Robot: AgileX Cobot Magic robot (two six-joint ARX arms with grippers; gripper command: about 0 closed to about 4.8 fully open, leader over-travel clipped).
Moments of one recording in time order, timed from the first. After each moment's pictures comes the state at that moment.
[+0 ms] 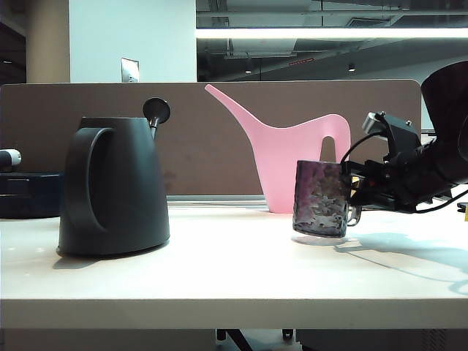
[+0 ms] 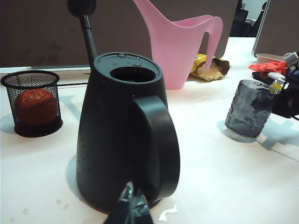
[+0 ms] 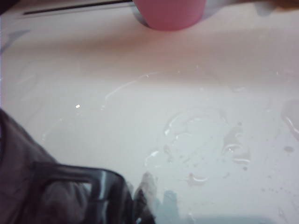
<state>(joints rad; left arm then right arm) -0.02 0.01 0.01 0.00 0.46 -0.04 0.18 1.83 0.70 0.81 -0.25 0.18</state>
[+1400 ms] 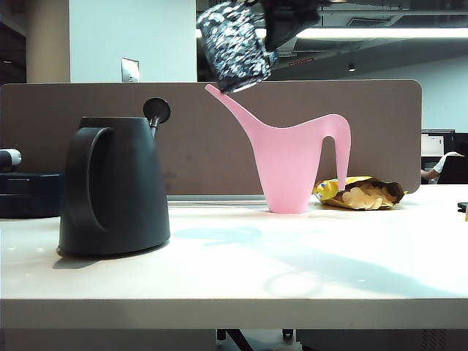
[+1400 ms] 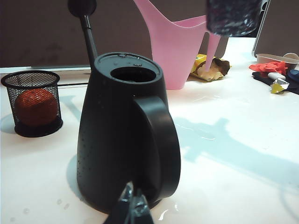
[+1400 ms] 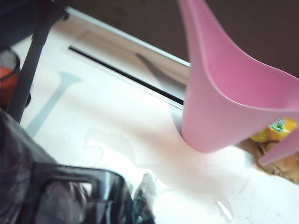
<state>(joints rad) -0.02 0.01 0.01 0.00 0.46 -0.04 0.61 1.65 1.58 -0.36 0.25 -0.12</state>
